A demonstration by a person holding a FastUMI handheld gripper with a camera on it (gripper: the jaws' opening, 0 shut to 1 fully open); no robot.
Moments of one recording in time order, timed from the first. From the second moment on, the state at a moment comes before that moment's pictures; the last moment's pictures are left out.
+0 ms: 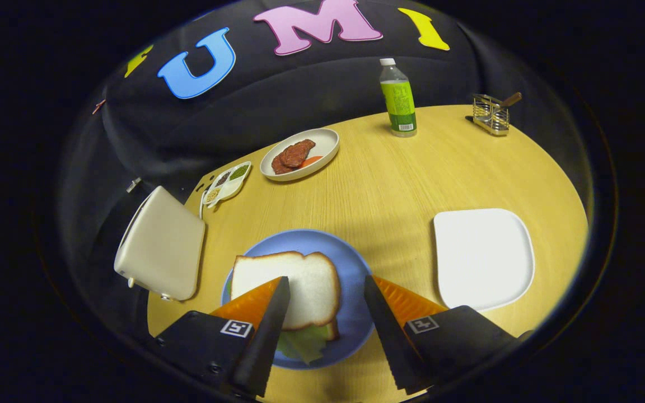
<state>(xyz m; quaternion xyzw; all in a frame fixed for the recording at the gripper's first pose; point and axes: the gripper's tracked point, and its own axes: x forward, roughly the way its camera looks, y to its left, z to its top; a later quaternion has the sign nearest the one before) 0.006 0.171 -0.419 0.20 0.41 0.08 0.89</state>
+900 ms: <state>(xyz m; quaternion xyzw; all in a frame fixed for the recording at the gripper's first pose) 0.026 0.067 -0.141 0.07 0.13 0.09 0.99</state>
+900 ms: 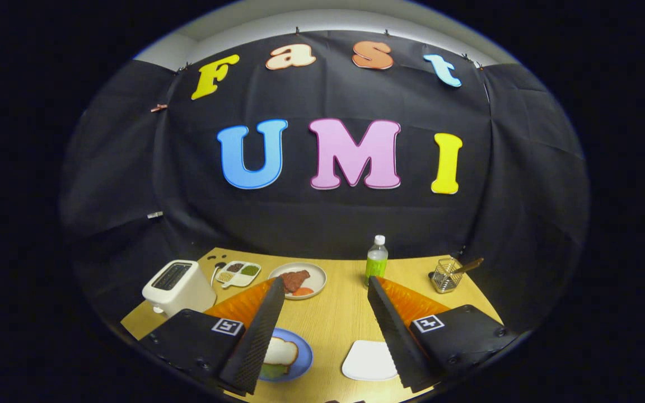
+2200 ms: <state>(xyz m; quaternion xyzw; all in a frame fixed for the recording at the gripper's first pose) 0.009 -0.028 -0.059 0.03 0.01 0.13 0.99</state>
